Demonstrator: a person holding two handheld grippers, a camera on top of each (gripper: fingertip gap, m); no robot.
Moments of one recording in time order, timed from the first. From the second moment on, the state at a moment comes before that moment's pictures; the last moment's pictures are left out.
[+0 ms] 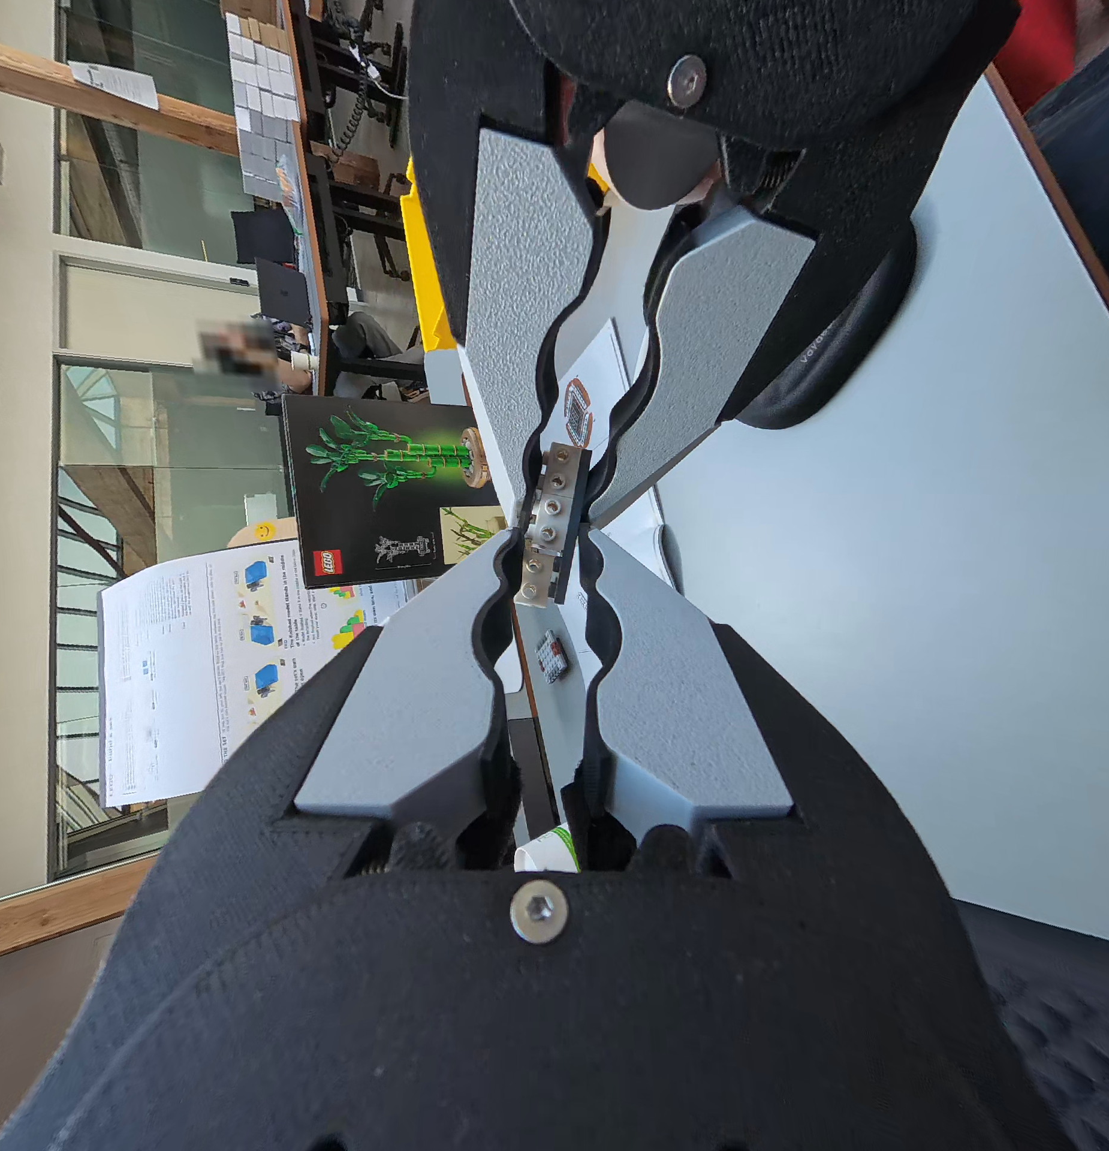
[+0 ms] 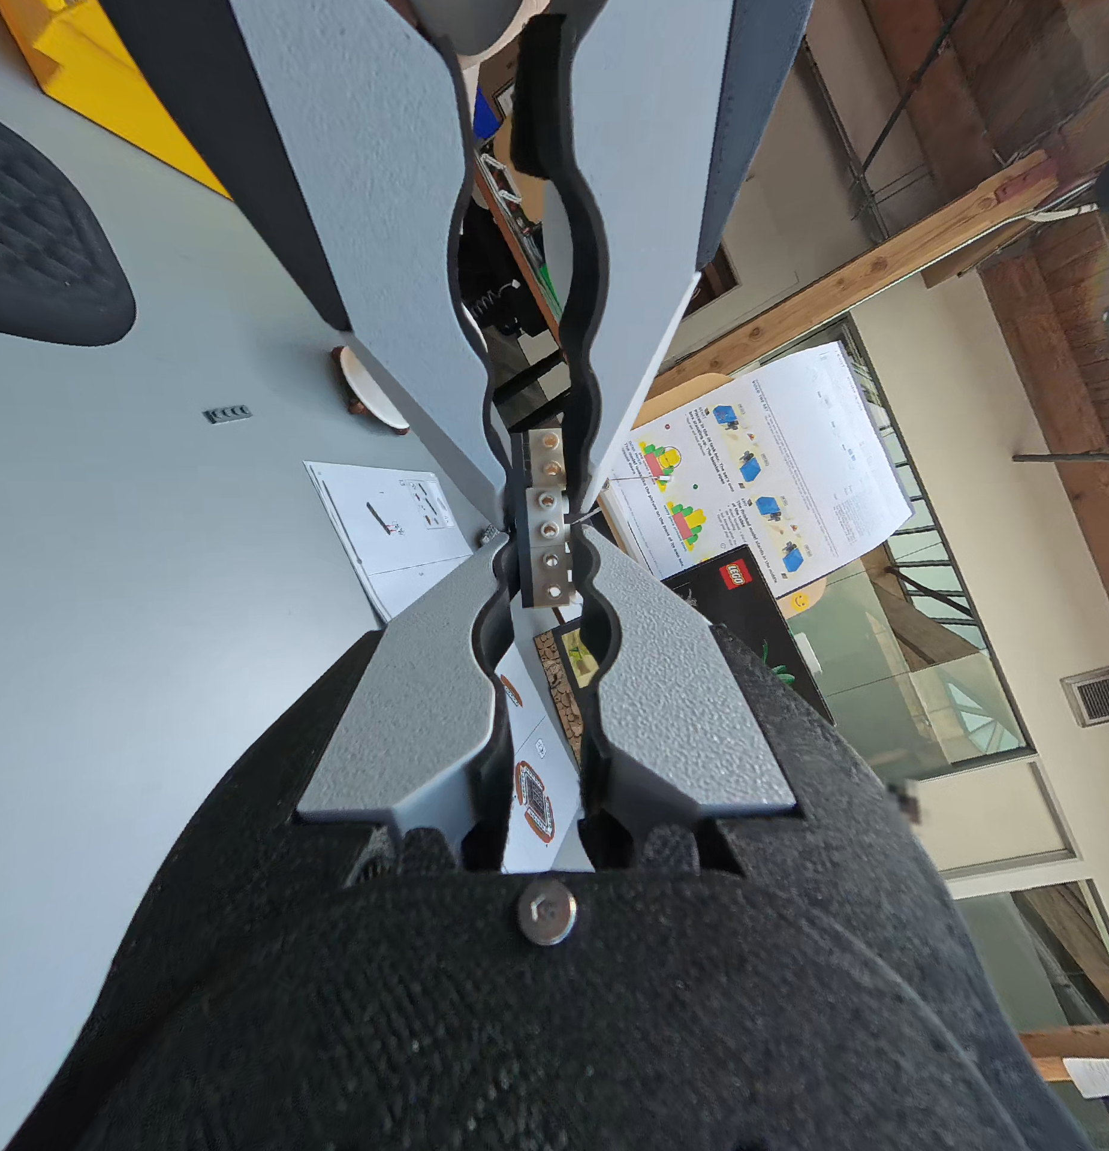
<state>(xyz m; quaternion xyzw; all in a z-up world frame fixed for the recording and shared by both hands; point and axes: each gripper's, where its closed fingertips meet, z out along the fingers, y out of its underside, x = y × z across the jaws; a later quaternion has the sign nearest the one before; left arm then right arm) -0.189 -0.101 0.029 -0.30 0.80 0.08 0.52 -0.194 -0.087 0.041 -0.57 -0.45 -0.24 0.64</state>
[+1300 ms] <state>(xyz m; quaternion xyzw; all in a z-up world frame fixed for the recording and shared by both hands) -0.175 -0.124 0.072 -0.30 0.78 0.05 0.55 -0.179 -0.106 0.077 -0.54 -0.44 -0.28 0.66</state>
